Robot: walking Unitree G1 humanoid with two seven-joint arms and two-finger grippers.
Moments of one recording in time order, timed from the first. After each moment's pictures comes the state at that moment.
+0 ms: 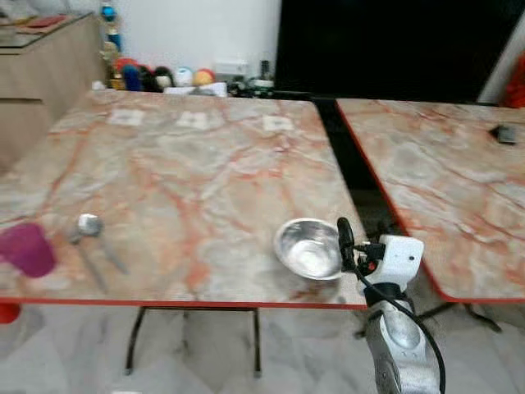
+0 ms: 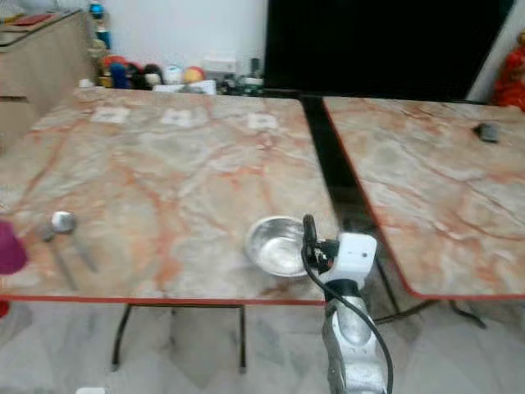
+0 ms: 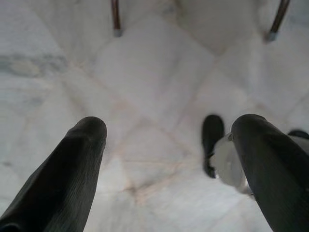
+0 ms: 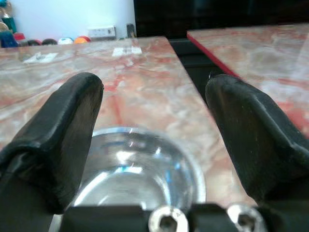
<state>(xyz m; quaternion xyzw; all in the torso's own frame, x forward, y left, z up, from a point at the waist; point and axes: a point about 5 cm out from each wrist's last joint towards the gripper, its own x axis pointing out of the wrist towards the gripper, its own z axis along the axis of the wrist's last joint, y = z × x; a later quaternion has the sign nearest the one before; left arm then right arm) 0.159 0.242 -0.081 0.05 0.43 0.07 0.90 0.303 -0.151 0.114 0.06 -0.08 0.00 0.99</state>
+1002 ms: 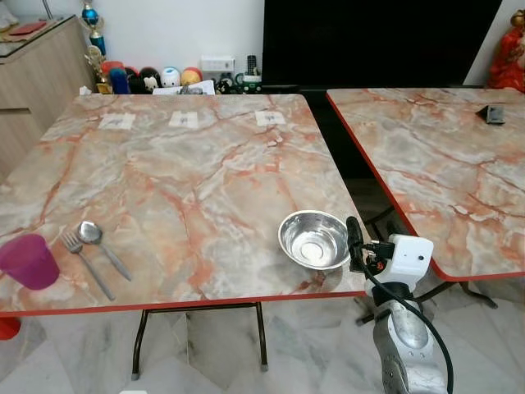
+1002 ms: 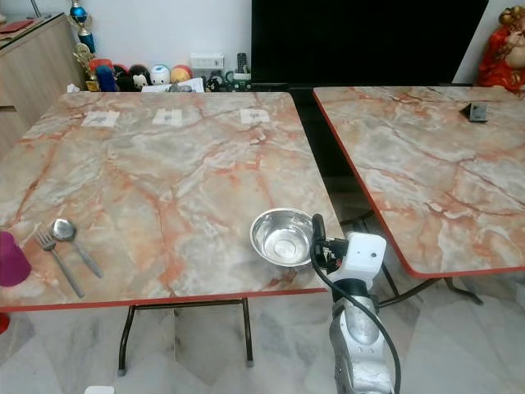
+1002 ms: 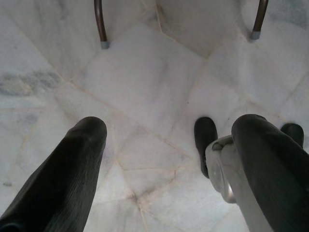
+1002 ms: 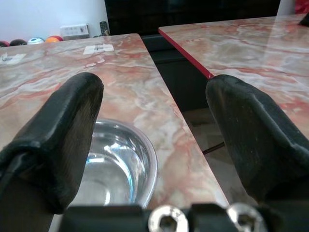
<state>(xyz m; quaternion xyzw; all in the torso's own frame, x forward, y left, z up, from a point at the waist) 0.163 0.234 -0.081 0.04 0.43 0.06 0.90 0.301 -0.158 0.110 0.06 -0.07 -0.01 1.00</state>
